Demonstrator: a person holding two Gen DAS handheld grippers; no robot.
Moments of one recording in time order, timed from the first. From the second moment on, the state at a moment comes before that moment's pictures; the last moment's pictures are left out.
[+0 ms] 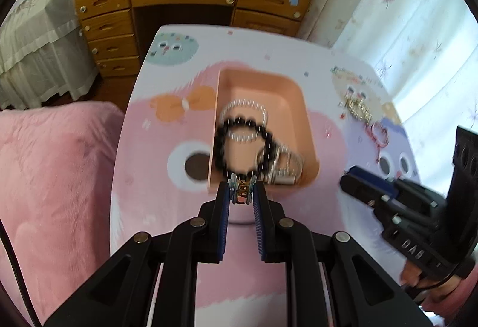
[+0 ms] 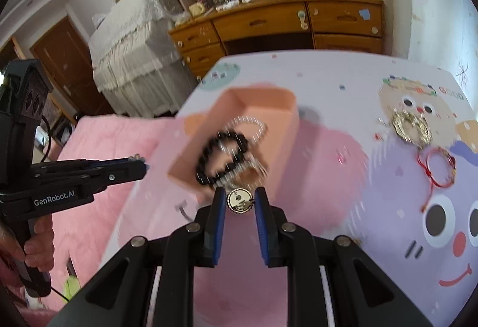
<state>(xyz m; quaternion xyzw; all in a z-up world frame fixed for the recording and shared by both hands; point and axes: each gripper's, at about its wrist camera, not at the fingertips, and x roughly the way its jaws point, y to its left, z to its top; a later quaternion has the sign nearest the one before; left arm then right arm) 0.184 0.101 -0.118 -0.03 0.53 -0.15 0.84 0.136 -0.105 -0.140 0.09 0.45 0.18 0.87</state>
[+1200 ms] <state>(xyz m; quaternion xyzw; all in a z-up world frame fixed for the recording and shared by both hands) 0.235 0.092 -0.099 0.02 0.52 -0.23 0.82 0.132 -0.059 -0.149 0.13 0.44 0.13 0.88</state>
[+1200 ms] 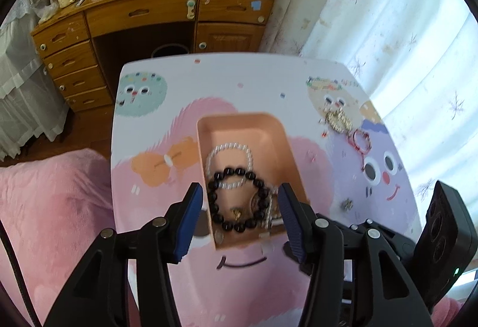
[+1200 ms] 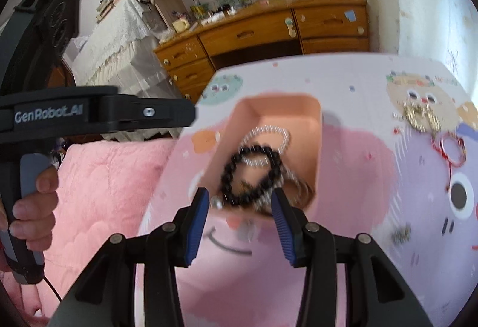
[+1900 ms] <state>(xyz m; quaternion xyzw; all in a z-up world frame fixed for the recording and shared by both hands) 0.126 0.016 -0.141 0.06 0.60 -0.24 0.76 0.066 -0.195 -0.179 0.11 0.53 0.05 0.84</state>
